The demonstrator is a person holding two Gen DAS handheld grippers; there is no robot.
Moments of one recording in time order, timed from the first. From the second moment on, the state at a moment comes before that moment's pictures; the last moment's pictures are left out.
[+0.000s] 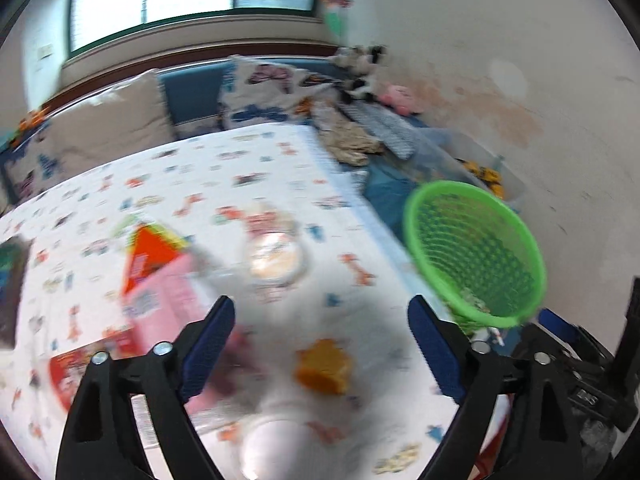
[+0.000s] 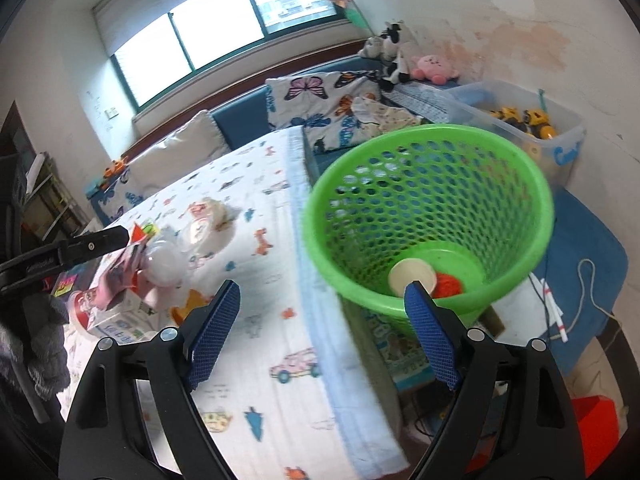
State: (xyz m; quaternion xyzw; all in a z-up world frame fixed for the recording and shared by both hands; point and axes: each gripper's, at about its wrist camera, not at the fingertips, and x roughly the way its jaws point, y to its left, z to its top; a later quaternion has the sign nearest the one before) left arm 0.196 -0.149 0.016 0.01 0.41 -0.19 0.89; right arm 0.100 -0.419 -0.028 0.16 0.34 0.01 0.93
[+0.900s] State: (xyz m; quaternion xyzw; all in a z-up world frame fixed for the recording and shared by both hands) left arm 0.272 -0.087 -0.030 -0.03 0.53 -0.04 0.85; right arm 0.132 -0.340 -0.042 0.12 0.37 0.10 0.92
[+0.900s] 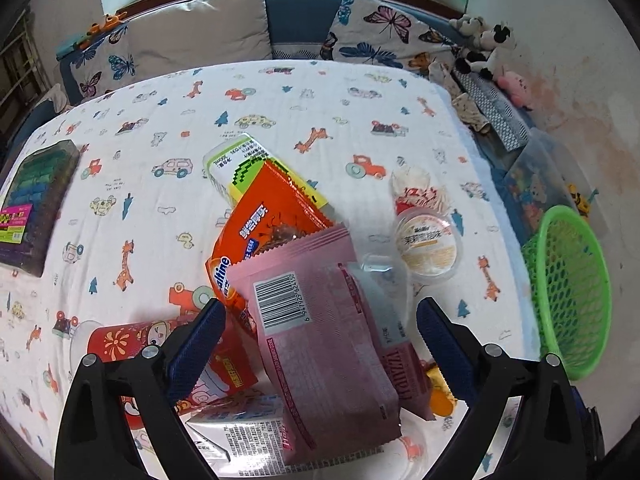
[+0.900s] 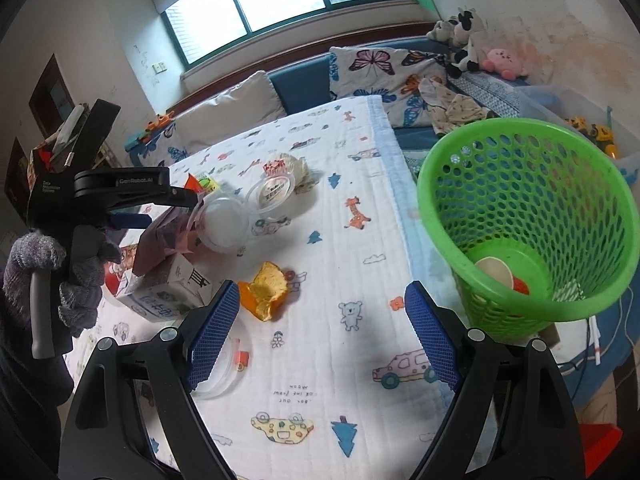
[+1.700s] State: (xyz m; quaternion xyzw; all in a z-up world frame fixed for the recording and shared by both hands) left arm 0.250 -0.068 -0.018 -0.07 0.50 -0.07 0.86; right arm 0.155 -0.299 -0.066 0.09 0.41 0.14 0.90
